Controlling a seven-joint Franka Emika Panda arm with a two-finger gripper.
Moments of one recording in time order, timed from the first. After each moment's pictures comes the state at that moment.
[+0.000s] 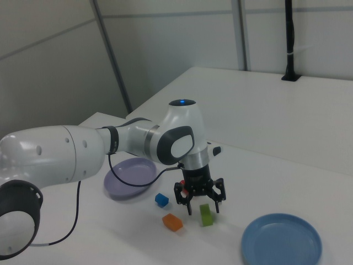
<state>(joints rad) 0.11 0.53 -0.20 -1.56 -0.01 1.97 -0.65</state>
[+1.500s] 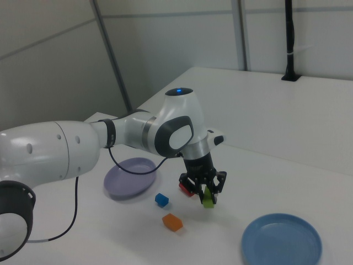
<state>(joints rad) 0.09 0.48 -0.20 -1.54 -0.01 1.99 -0.48</state>
